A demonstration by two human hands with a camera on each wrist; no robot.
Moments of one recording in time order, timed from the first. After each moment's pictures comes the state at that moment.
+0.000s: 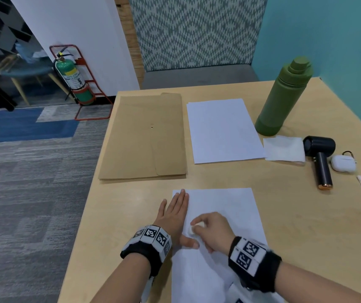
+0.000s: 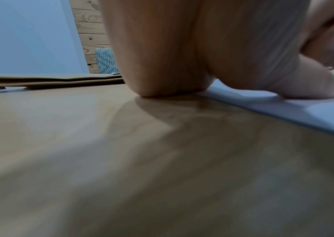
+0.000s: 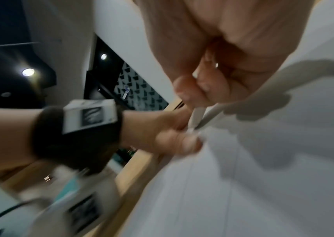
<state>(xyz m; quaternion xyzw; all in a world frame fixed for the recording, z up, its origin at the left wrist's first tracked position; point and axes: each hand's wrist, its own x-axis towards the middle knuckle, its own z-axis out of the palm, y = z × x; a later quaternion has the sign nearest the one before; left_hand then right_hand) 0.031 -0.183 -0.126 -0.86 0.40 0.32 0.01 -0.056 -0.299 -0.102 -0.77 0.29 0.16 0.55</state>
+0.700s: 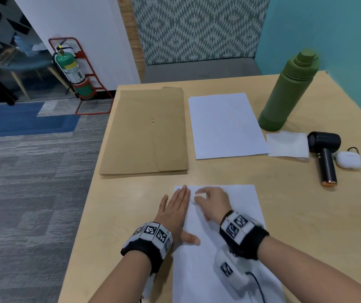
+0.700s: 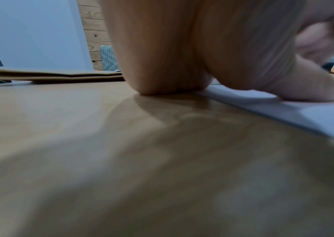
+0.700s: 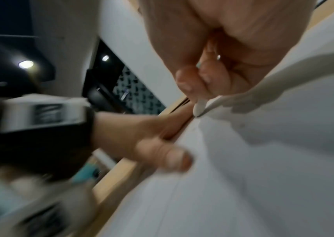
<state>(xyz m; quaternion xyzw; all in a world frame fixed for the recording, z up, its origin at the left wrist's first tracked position) 0.031 -0.183 -0.125 -0.86 0.40 0.30 0.00 -0.018 -0.319 -0.110 -0.80 0.31 0.07 0.51</state>
